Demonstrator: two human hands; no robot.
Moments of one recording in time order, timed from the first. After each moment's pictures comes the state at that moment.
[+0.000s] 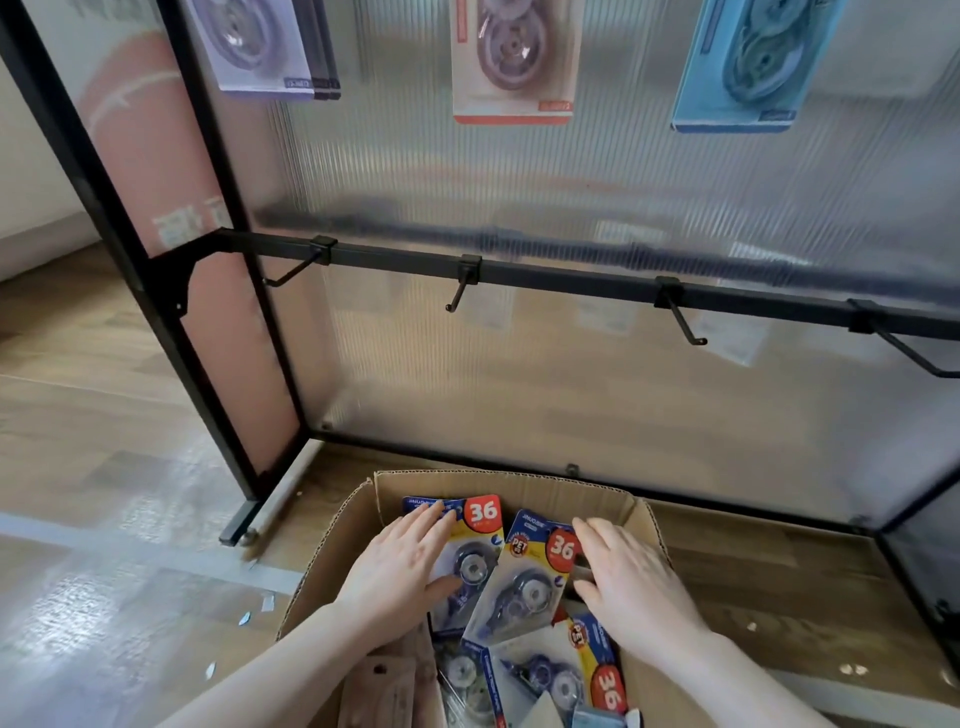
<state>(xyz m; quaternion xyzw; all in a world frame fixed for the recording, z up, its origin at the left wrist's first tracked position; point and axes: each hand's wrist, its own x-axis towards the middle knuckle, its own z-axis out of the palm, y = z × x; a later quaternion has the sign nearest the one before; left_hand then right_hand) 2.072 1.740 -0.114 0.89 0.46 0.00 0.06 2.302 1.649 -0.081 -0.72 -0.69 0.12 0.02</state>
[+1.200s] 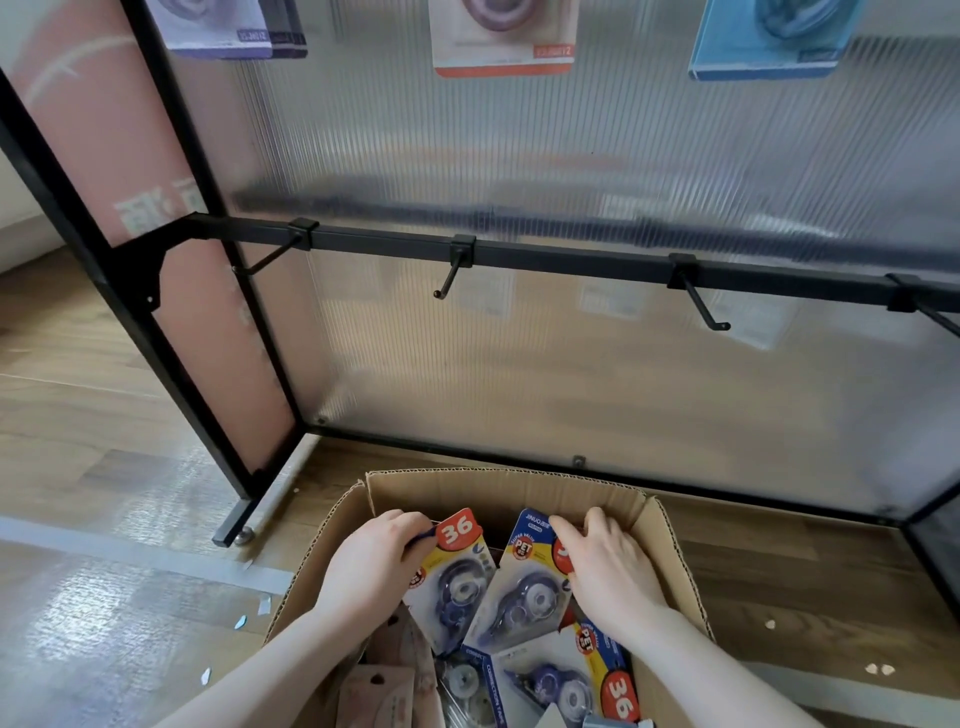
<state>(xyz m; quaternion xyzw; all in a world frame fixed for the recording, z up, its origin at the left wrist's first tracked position) 2.069 1.757 -0.124 0.84 0.50 0.17 0.14 2.302 1.688 -0.134 -0.73 -0.67 0.11 -0.01</state>
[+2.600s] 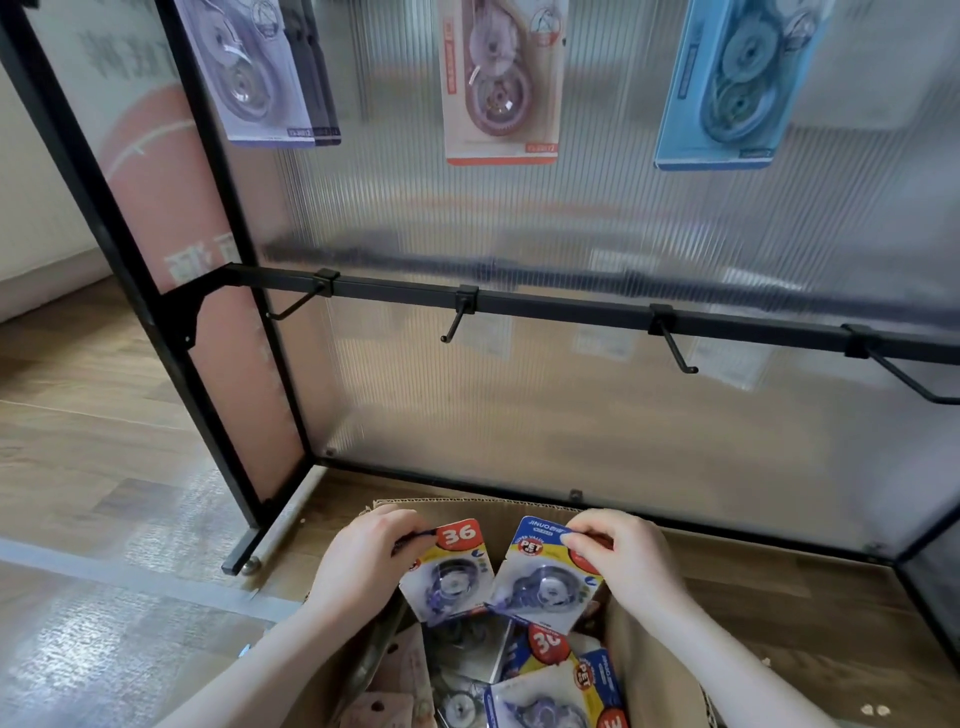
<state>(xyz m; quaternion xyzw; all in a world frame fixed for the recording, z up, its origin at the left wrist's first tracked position) 2.062 1.753 -0.075 0.83 0.48 0.24 0.16 2.314 1.680 -0.074 -0.71 -0.59 0.21 0.31</state>
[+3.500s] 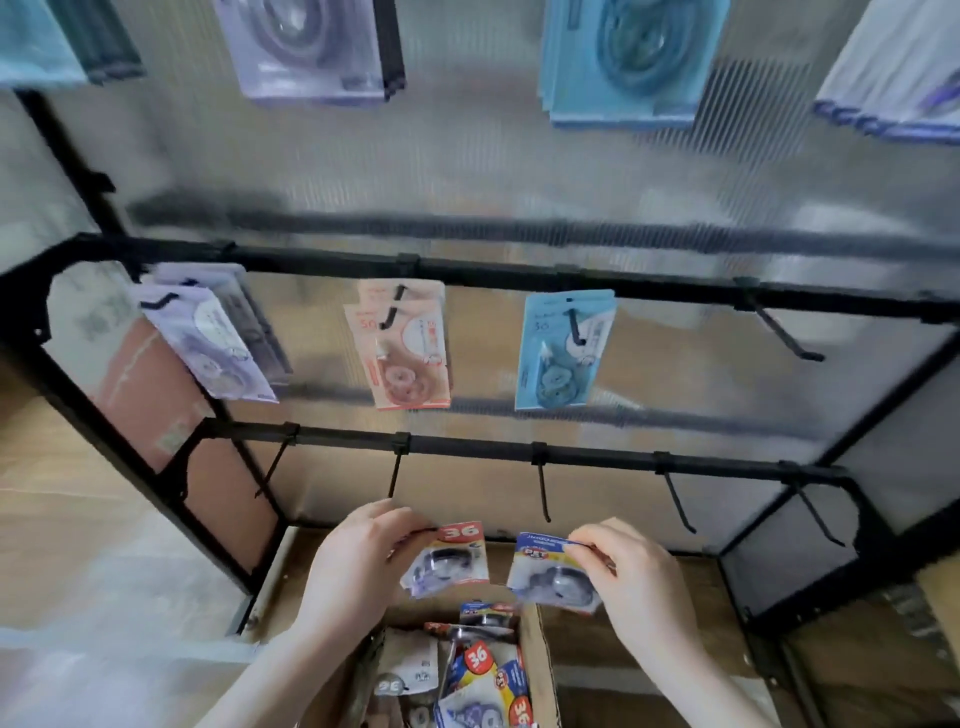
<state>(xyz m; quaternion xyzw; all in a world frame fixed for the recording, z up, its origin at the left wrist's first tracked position) 2.122 1.734 0.203 0.85 0.44 0.25 0.15 2.355 1.622 0.194 -0.73 -0.59 0.07 0.34</state>
